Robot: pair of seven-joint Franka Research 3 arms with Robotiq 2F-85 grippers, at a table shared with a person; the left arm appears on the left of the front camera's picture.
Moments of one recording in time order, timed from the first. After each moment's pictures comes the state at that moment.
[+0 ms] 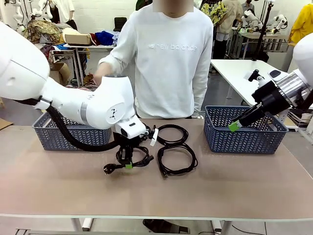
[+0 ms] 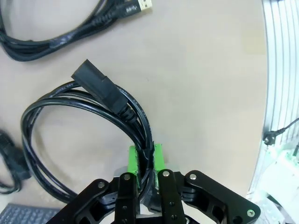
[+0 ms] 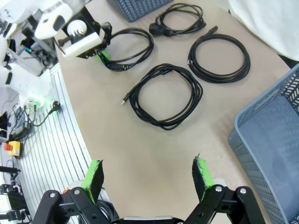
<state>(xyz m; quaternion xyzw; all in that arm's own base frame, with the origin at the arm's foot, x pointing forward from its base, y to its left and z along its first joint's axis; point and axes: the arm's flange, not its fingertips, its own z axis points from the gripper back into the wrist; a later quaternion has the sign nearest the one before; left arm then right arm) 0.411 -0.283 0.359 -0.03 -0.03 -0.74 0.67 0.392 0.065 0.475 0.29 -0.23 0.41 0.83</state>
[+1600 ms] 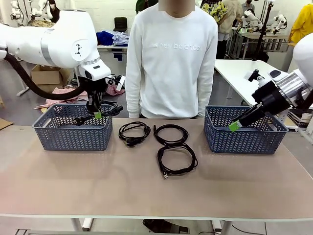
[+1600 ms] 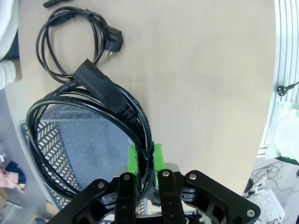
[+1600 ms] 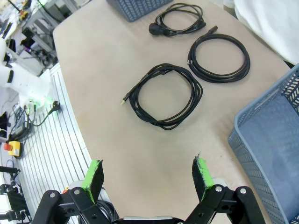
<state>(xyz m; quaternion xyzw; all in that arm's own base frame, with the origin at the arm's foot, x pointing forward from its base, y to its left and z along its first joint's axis) 0.495 -0.165 0.508 0.03 -0.05 -0.71 0.71 0.392 0.065 0.476 0.29 -0.22 0.41 0.83</state>
